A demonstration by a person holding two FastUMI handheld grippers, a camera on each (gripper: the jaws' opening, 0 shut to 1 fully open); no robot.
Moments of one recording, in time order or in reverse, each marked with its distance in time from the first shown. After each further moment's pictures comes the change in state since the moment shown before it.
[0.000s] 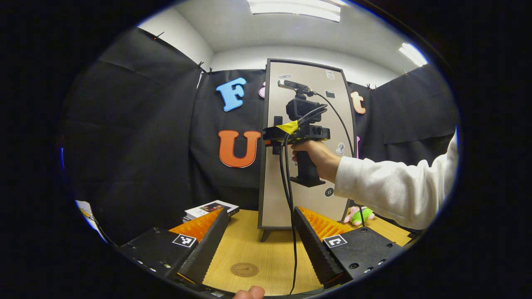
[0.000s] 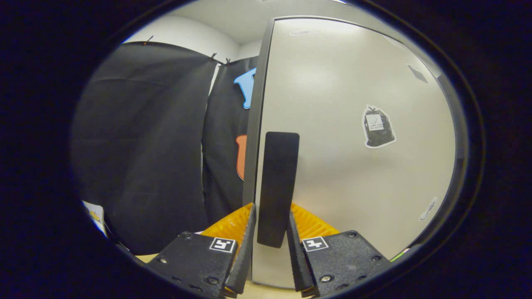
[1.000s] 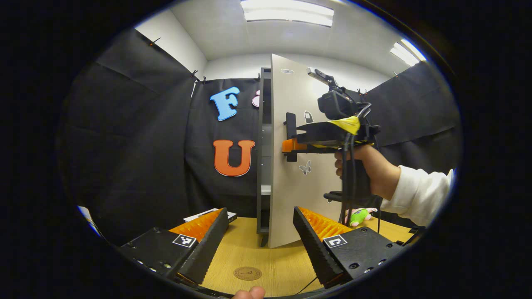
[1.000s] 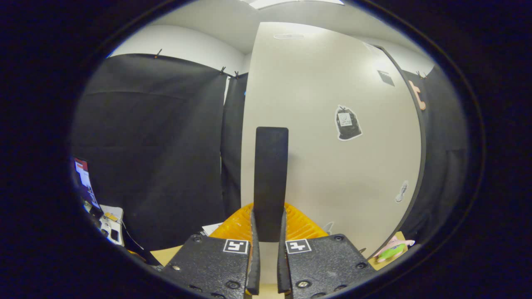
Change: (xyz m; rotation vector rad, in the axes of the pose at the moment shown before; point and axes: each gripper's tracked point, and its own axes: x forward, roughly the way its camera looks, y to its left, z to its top) left arm -0.003 0.008 0.006 0.034 -0.069 -0.060; right arm -0.167 -0.008 -0.011 0.077 -0.029 0.118
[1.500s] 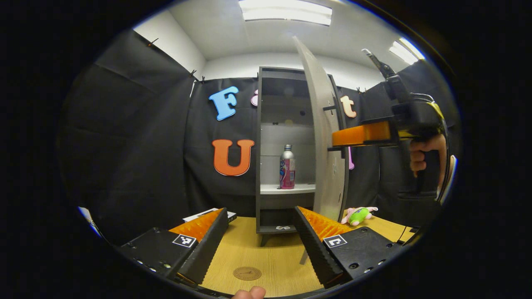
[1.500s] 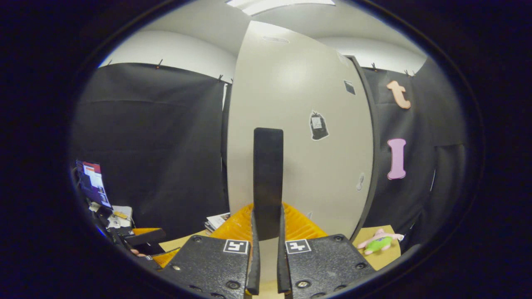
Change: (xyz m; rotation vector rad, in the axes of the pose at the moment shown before) left arm 0.008 -0.006 -0.002 0.015 -0.002 0.000; right arm -0.133 -0.040 -0.006 0.048 0.001 -0.019
